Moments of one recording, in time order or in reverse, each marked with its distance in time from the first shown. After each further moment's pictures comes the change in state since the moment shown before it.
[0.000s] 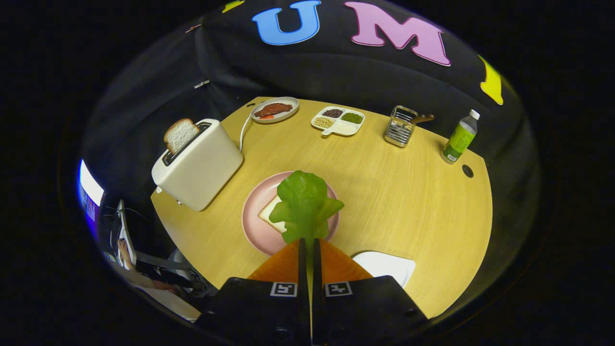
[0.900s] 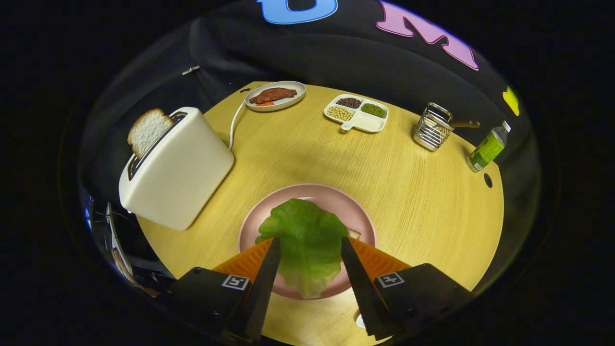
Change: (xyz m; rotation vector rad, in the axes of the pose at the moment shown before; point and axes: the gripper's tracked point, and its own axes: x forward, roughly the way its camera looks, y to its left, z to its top) arm 0.091 0.023 0.024 -0.010 0.067 -0.061
